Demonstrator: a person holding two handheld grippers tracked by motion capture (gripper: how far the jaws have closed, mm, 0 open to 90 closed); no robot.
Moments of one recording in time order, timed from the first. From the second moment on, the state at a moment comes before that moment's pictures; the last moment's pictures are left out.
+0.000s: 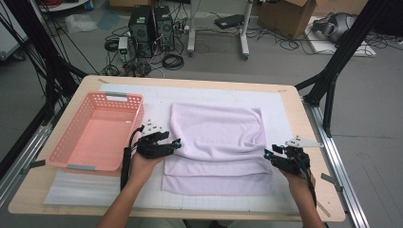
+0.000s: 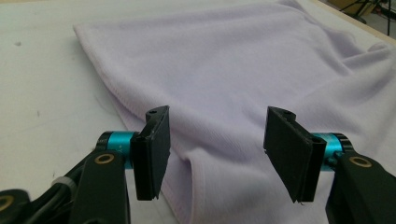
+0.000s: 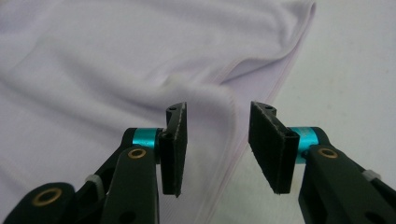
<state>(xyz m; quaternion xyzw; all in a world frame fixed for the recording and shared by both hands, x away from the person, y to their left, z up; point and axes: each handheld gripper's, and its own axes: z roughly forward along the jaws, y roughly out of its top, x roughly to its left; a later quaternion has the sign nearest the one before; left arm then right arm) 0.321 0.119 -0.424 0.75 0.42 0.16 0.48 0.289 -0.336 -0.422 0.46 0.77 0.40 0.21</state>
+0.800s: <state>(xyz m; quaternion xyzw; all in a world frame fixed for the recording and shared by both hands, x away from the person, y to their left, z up) 0.242 0.114 -0.452 0.79 0.39 0.14 0.44 0.229 -0.330 -0.434 0.46 0.78 0.39 0.19</state>
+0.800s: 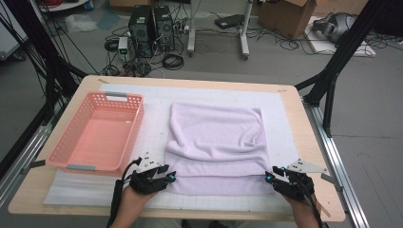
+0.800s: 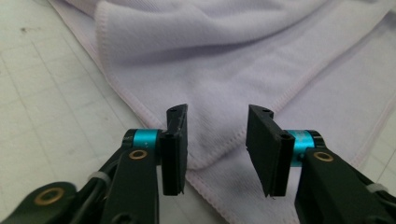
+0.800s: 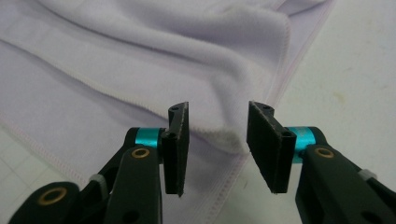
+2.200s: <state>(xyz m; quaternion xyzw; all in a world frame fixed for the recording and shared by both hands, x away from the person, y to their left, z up) 0.195 0.147 -0.430 0.74 0.42 0.16 0.50 0.173 -0.346 -0.414 0.45 0.76 0.42 0.22</state>
